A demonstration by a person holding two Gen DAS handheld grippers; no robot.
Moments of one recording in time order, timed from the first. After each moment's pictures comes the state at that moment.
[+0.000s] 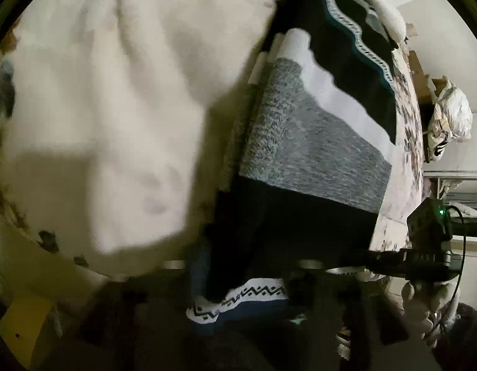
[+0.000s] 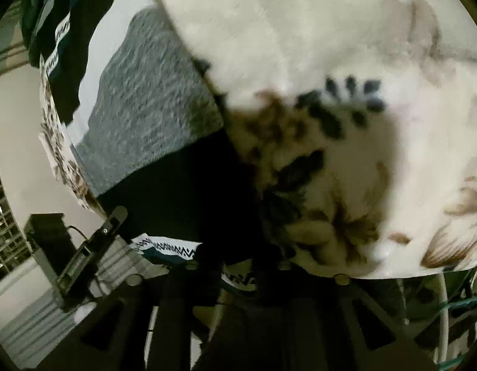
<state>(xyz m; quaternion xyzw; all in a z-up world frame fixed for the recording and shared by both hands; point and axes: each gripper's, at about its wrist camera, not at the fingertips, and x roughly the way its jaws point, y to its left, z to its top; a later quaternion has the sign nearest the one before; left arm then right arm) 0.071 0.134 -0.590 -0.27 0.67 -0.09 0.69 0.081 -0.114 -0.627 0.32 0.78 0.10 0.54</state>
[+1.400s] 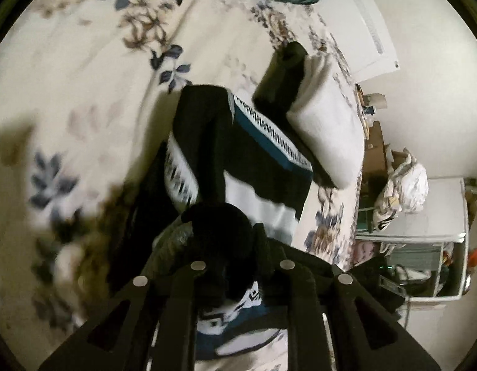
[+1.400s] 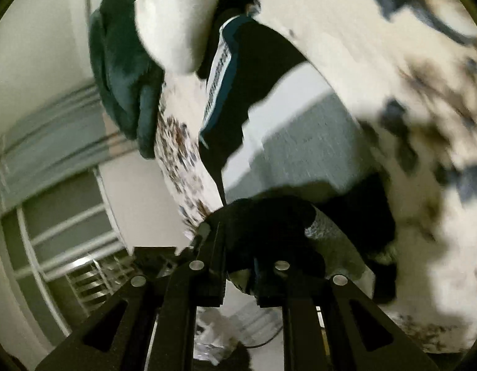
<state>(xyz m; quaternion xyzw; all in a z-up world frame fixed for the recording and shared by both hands) 0.408 0.137 -0.504 -0.41 0.57 -0.11 0.70 0.405 -0.167 -0.525 0.58 0.60 0.17 0.52</state>
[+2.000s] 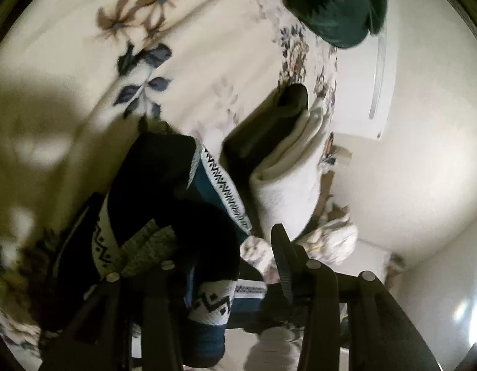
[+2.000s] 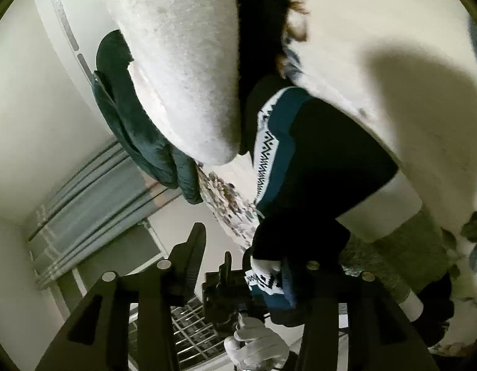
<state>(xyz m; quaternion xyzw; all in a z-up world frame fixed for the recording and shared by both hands) 0.476 0.169 -0.537 -0.63 0.52 -0.12 0.57 0.513 -0.173 -0.562 0.70 0.52 0.14 0.46</state>
